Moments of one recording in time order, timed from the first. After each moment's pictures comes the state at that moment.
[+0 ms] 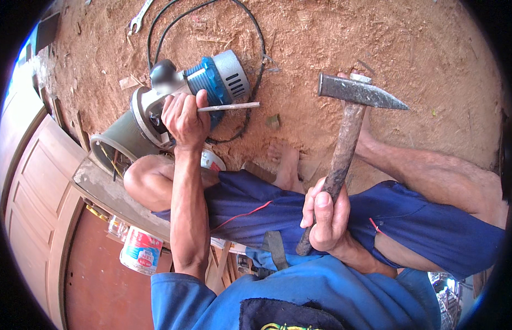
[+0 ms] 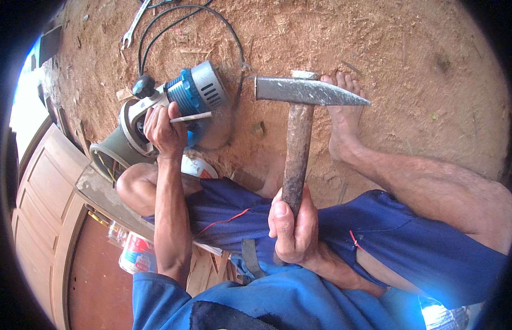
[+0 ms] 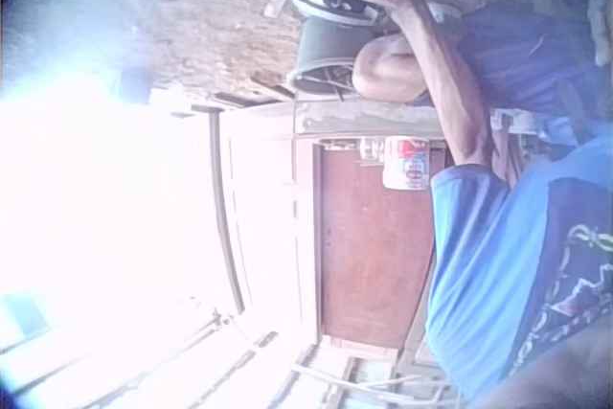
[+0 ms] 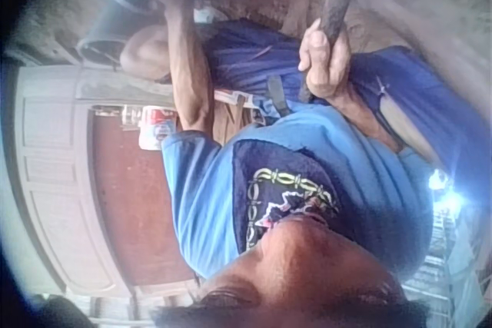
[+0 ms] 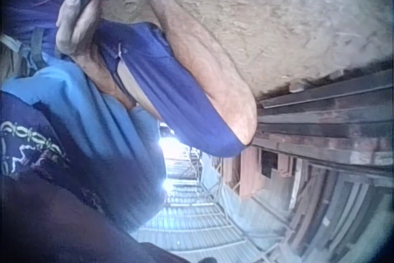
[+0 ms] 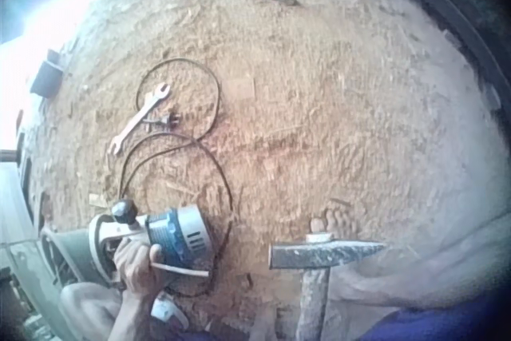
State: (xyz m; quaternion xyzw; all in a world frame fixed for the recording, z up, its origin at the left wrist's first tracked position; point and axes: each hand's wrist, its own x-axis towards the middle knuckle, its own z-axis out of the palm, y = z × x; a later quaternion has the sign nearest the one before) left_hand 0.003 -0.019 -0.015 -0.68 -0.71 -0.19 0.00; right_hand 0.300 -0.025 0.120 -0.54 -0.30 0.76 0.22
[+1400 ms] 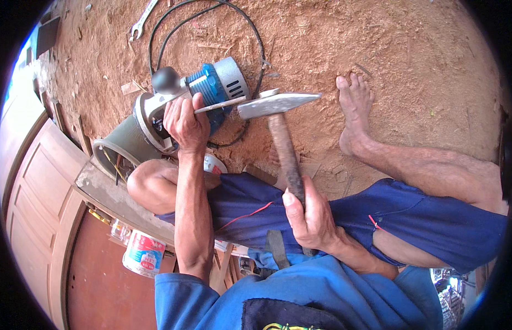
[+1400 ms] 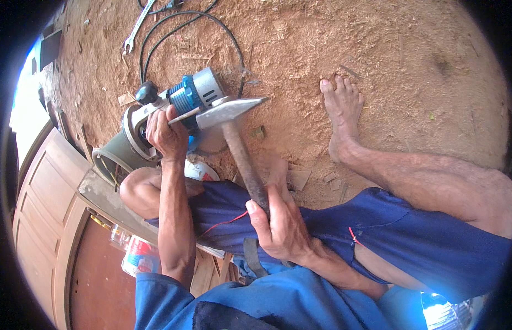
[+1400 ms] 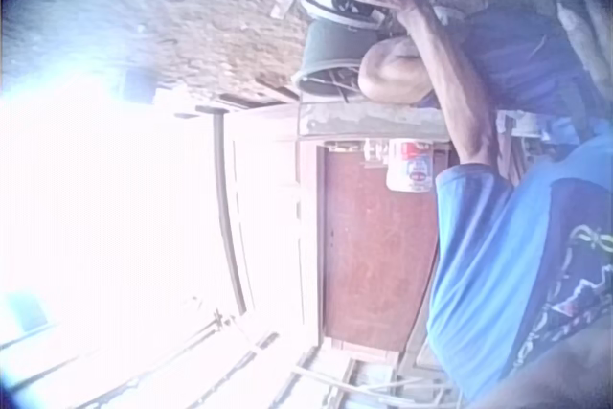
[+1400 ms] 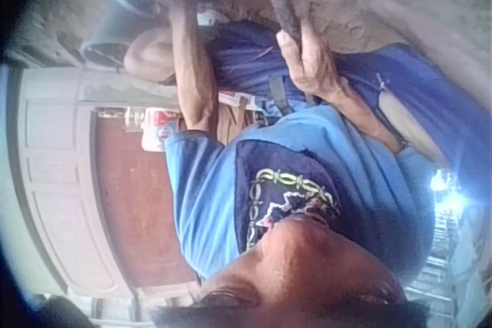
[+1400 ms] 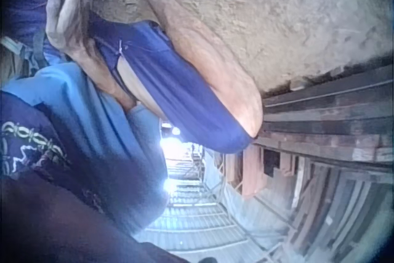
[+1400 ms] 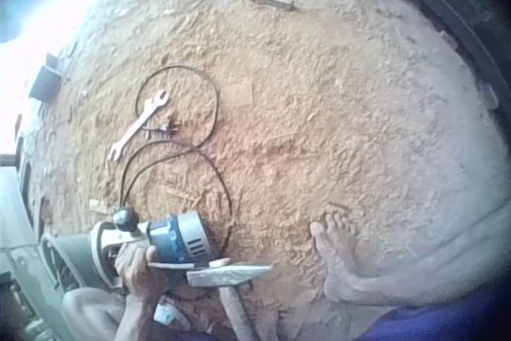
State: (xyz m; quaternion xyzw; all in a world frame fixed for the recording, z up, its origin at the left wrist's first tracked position) left_hand 0.003 -0.017 -0.017 -0.65 -0.73 -0.20 0.02; right_hand 0.291 -0.026 0.111 -0.52 -0.43 0.73 0.08
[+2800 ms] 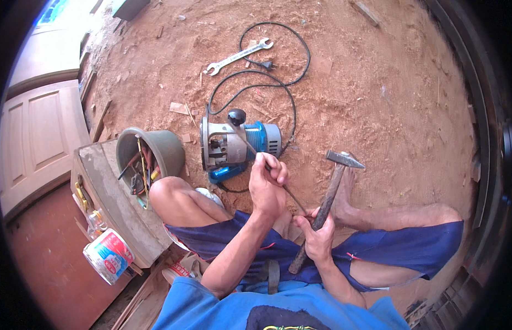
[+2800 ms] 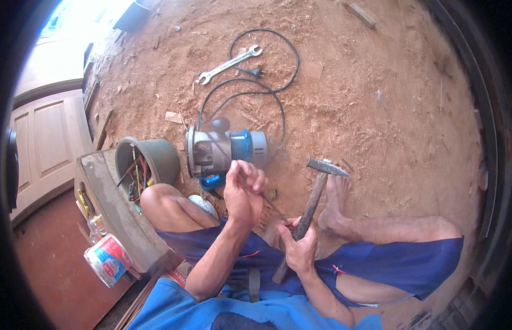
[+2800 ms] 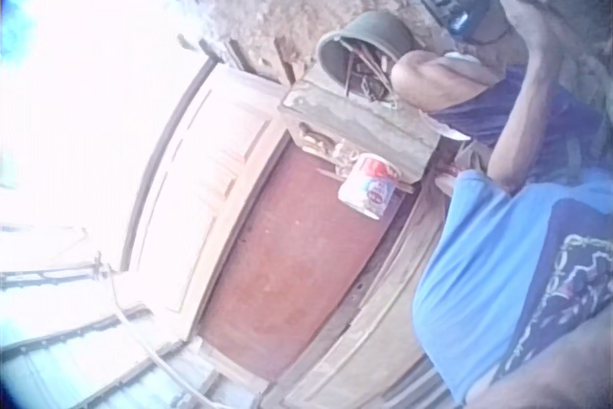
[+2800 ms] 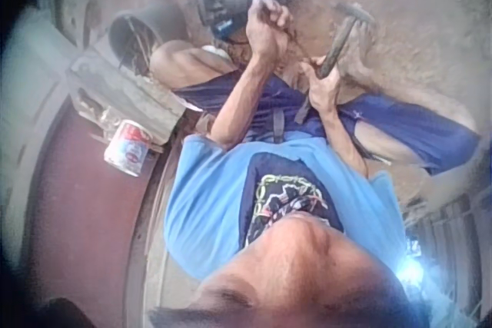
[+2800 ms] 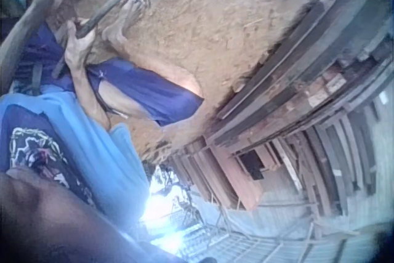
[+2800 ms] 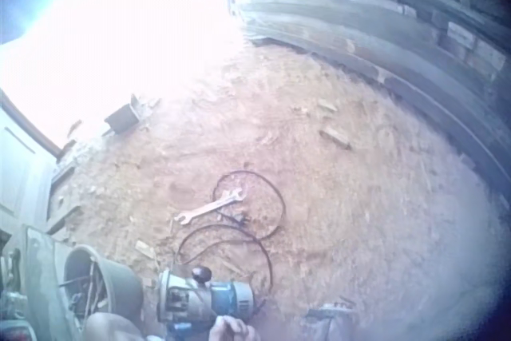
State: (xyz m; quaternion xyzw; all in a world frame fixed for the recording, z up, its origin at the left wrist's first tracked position) left_hand 0.125 0.000 0.092 0.14 -0.42 -0.77 -0.46; right_hand 0.301 -0.042 0.090 -0.57 -0.41 0.69 0.19
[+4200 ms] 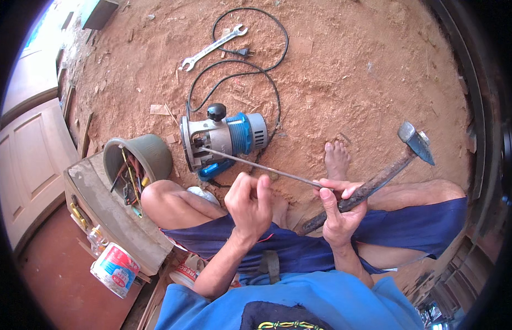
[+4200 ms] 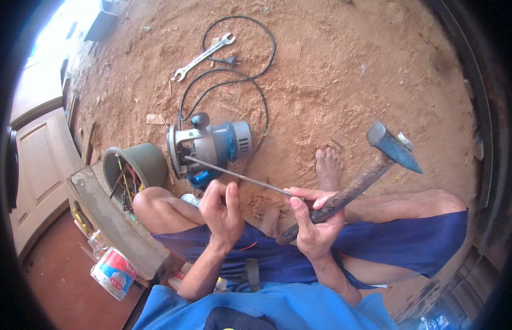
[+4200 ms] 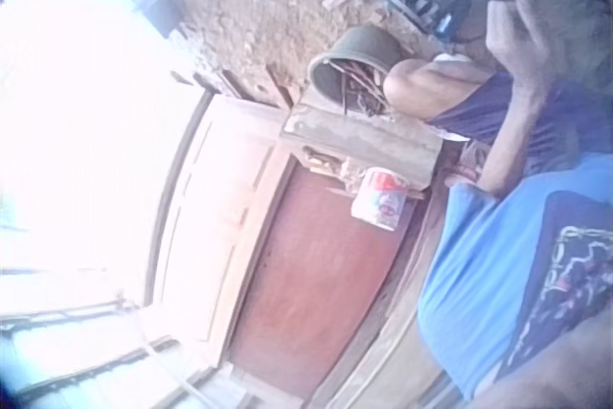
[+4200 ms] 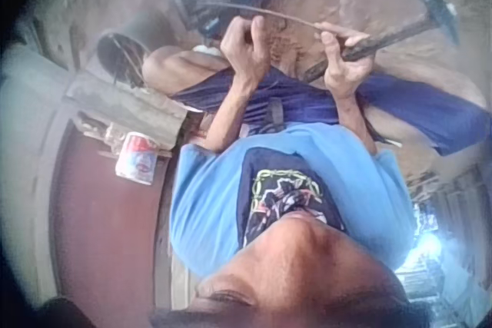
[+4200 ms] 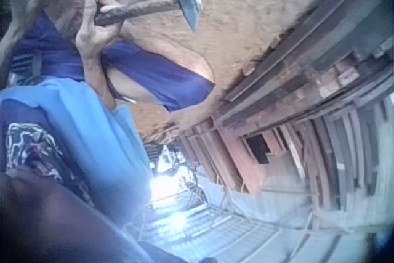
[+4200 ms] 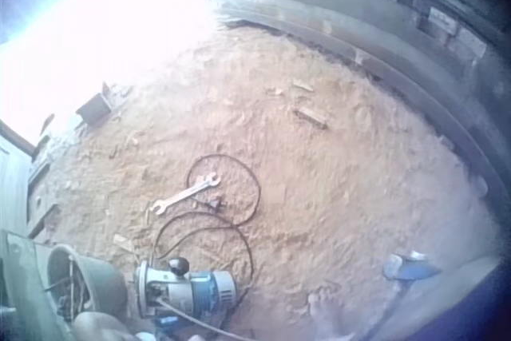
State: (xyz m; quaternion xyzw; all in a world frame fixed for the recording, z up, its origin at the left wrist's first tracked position) left_hand 0.108 -0.033 0.132 -0.36 -0.82 -0.37 -0.26; right_hand 0.276 0.023 0.138 -0.49 -0.42 0.63 0.43
